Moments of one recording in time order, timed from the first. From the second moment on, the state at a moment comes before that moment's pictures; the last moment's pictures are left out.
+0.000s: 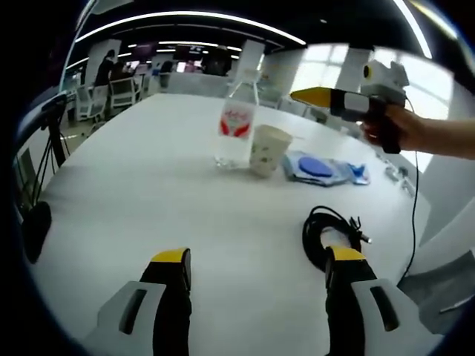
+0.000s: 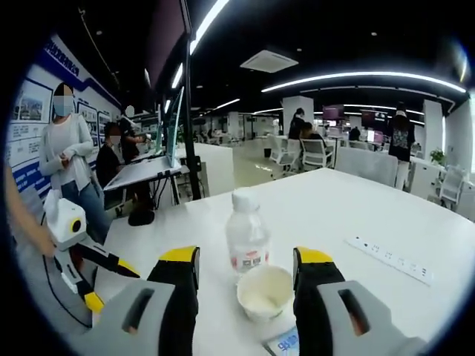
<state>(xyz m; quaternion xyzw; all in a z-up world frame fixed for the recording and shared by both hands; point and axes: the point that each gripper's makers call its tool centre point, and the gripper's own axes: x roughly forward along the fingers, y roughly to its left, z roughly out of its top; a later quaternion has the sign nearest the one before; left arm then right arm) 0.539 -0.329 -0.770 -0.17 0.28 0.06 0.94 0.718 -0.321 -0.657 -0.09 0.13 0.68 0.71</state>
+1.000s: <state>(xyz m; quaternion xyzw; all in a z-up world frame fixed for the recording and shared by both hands) 0.586 -0.345 -0.738 -0.11 0.27 0.00 0.96 0.725 -0.407 -0.652 -0.05 0.14 0.63 0.76</state>
